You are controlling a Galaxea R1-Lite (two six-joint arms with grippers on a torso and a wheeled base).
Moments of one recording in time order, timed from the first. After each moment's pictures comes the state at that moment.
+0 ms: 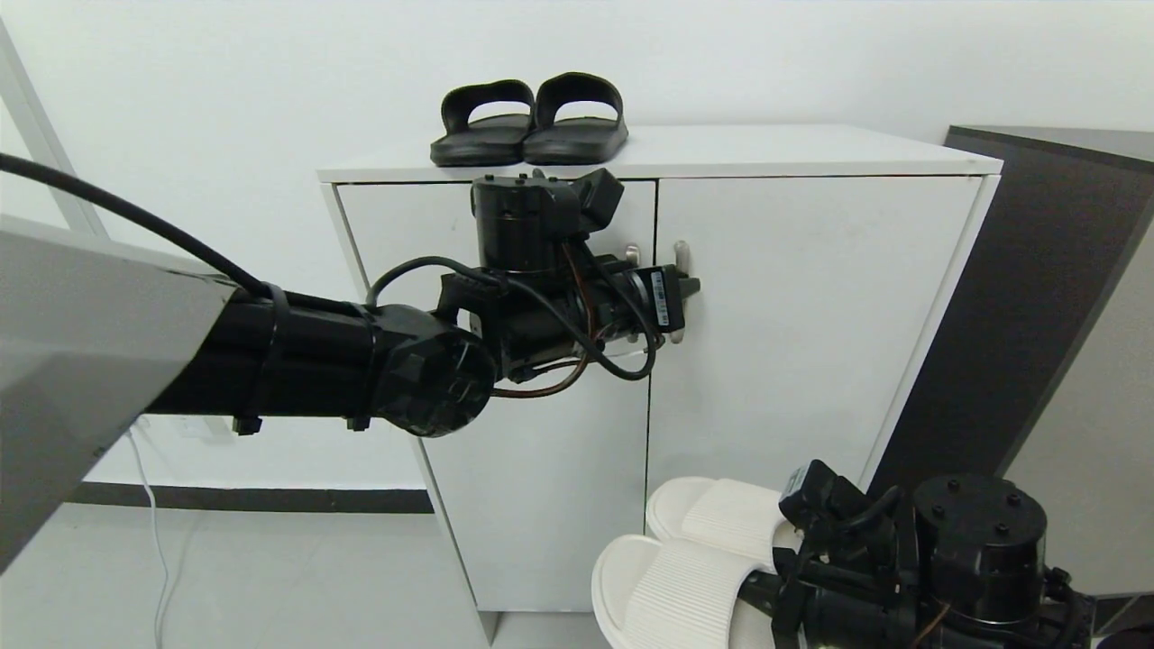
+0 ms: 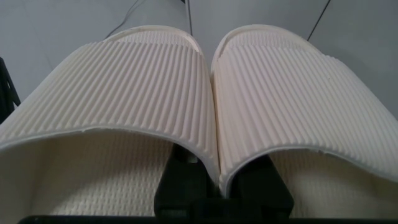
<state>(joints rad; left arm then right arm) -0.67 1.98 -1.40 -0.52 -0.20 -0.29 0.75 1.81 -0.31 -1.22 0.21 -0.03</state>
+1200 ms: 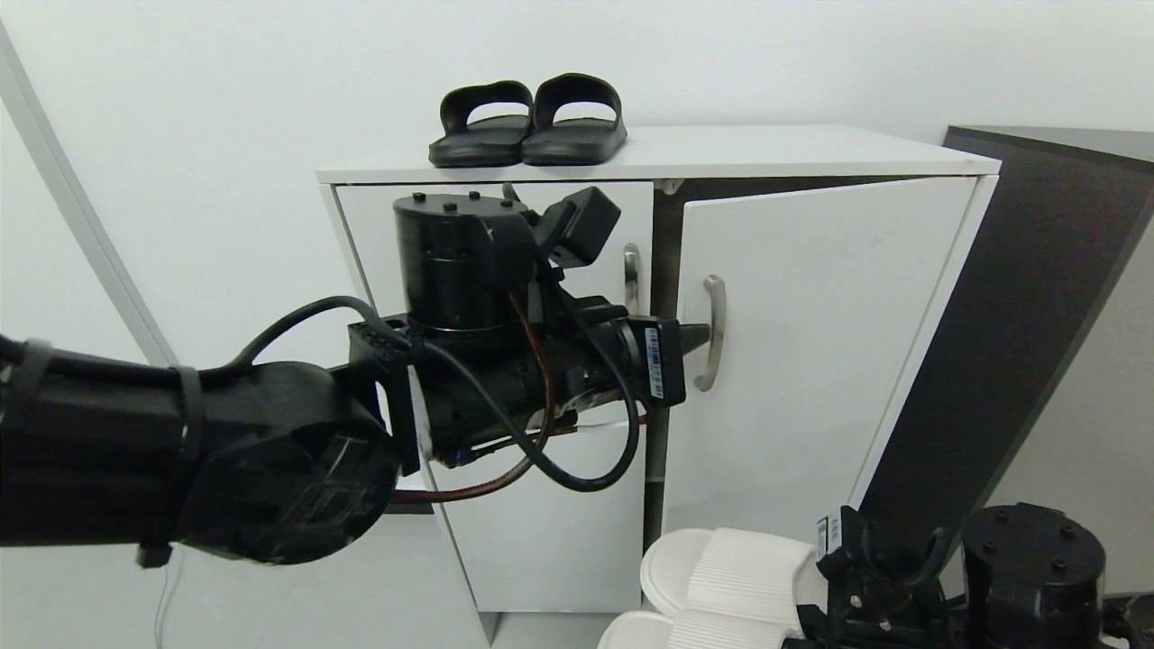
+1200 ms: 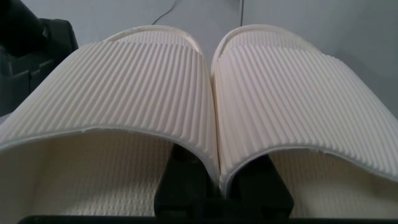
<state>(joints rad) -0.76 1.75 -1.08 -0.60 -0.20 -0.30 0.76 1.75 -0.20 -1.22 0.39 -0.04</state>
